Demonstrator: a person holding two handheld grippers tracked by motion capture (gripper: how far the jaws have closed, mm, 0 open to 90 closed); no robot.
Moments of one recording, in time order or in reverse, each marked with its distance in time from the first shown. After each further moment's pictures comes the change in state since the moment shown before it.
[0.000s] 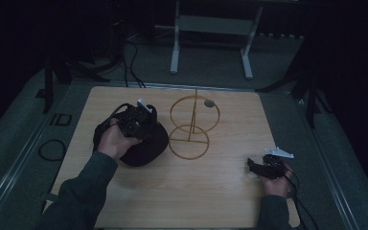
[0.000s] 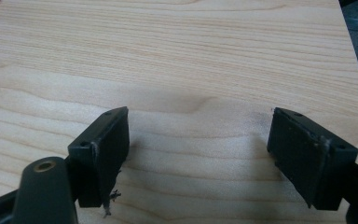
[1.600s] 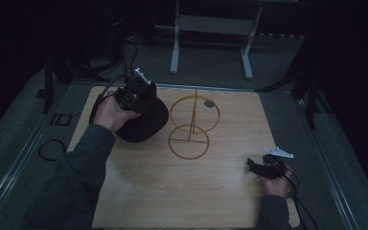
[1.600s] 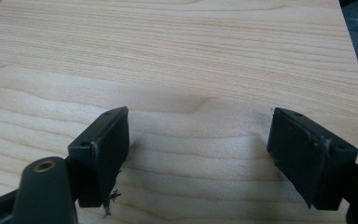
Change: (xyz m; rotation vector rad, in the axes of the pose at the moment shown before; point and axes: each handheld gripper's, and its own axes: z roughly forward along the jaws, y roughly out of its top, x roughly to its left) left arm 0.016 0.053 -0.054 -0.048 0.027 0.039; right arm 0.000 0.000 0.000 -0.002 0.000 0.000
